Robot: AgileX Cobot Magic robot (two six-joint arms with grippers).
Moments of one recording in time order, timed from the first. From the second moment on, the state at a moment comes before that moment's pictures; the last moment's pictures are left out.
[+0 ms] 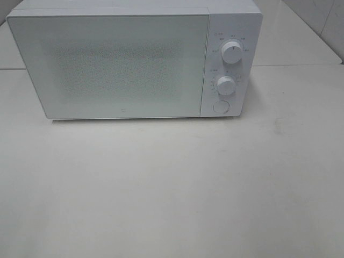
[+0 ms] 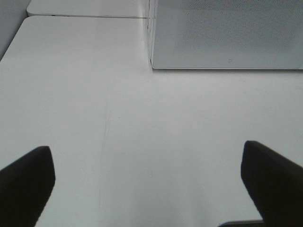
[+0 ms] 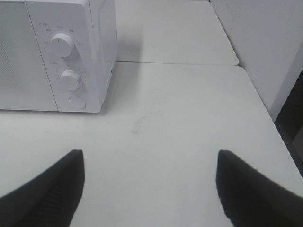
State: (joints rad) left arm 0.00 0.00 -0.52 -0.09 1.08 0.03; right arm 0.00 0.09 -0.50 0.01 0.77 0.04
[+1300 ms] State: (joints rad) left arm 0.00 0.00 -0.52 -0.09 1.08 0.03; right arm 0.00 0.71 -0.29 0.08 -0.07 0.04
